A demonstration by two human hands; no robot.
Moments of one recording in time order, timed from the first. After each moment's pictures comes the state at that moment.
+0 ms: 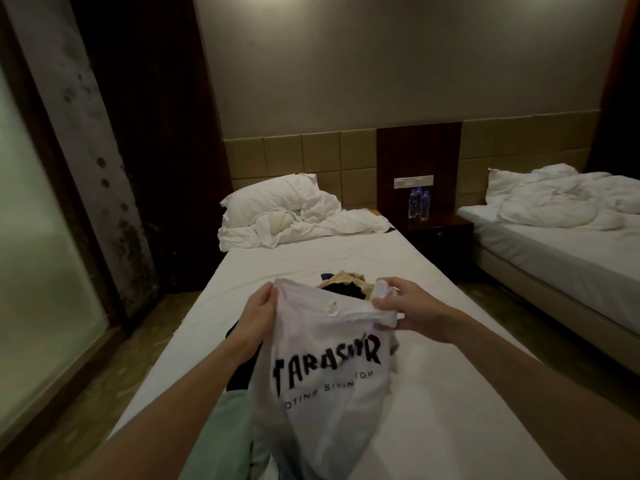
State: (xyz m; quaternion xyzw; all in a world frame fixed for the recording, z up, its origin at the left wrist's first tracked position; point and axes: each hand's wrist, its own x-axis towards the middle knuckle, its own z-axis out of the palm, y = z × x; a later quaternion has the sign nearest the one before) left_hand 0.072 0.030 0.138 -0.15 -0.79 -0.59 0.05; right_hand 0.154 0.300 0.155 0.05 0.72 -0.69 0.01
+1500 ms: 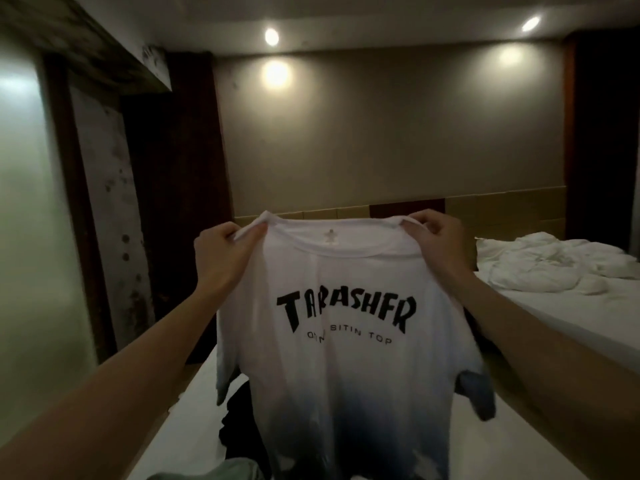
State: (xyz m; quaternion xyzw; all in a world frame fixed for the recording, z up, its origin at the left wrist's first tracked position) left_hand 0.176 0.015 0.368 -0.20 -0.73 -0.48 0.45; right_hand 0.259 0.325 0.354 -0.04 0.72 -0.47 -0.52
